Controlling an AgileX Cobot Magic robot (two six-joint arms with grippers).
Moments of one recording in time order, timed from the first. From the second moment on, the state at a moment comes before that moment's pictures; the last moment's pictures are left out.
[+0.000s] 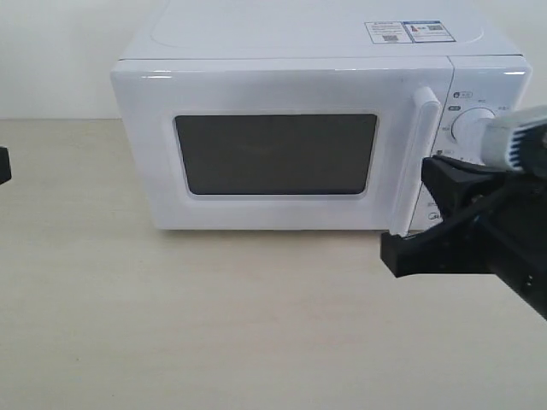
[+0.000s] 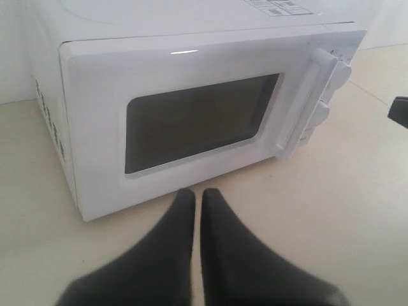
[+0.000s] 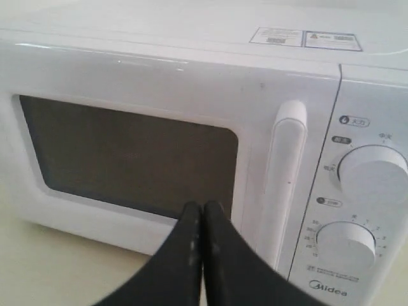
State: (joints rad) left arm -0.42 0.61 -0.53 -0.49 0.40 0.36; right arm 1.07 1.05 -0.31 1.14 -0.85 -0.83
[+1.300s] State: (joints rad) left arm -0.42 0.61 -0.53 -0.48 0.40 0.36; right arm 0.94 0.83 -0.27 1.15 -0.86 -0.82
